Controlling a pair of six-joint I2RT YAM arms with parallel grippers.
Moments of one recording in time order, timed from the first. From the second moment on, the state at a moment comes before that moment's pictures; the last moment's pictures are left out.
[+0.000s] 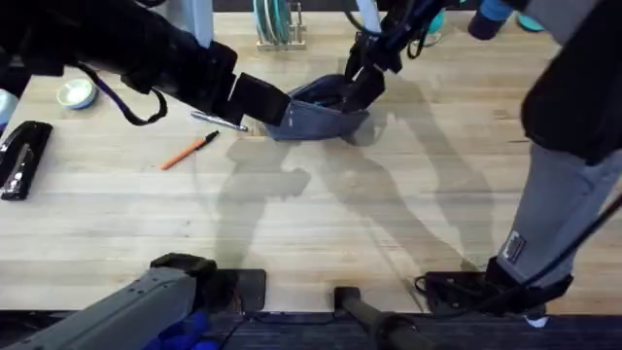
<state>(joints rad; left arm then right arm) -0.16 1.20 1.34 -1.24 0.26 0.26 0.31 2.20 2.01 -1.36 -0.61 -1.02</state>
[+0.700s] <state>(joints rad) -0.16 1.20 1.34 -1.24 0.23 0.26 0.24 1.96 2.01 -1.41 -0.61 -0.85</state>
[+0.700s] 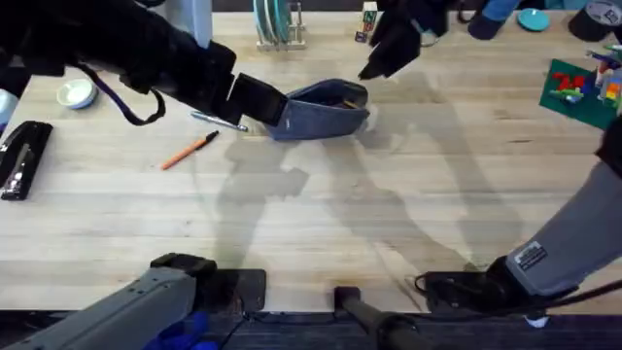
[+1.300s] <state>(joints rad) -0.16 1.20 1.34 -1.24 0.22 0.26 0.17 1.81 2.01 -1.41 -0.61 -0.72</state>
